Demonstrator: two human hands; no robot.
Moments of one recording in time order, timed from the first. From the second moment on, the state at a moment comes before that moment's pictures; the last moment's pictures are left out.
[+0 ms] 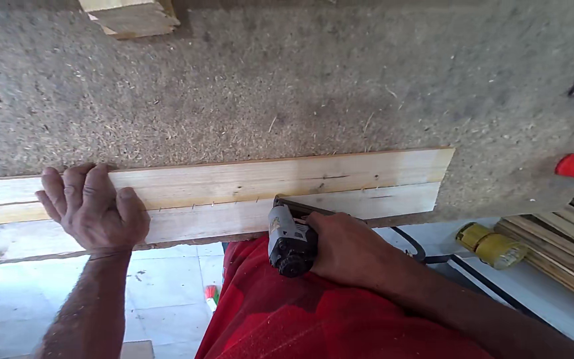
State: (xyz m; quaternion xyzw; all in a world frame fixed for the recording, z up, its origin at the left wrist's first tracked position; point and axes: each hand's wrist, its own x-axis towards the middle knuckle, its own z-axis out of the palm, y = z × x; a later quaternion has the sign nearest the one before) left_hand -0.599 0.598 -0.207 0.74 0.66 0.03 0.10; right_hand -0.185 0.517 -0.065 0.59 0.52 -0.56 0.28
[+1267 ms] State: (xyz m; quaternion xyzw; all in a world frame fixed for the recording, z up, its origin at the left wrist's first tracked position) left_hand -0.511 0.602 -0.148 0.83 0.51 -0.02 0.23; right_hand -0.041 0.451 -0.028 0.70 0.43 -0.55 0.16
